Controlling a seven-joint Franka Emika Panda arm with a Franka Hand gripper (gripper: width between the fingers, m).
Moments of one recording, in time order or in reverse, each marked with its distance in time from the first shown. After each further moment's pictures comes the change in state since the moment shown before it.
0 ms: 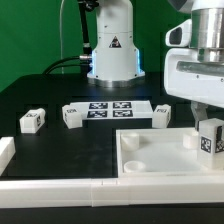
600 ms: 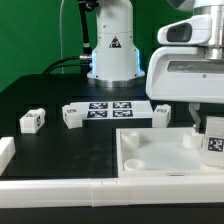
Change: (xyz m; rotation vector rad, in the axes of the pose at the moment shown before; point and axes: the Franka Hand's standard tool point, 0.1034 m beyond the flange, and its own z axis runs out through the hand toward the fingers) arm -0.003 -0.003 -0.002 -0.005 0.013 -0.571
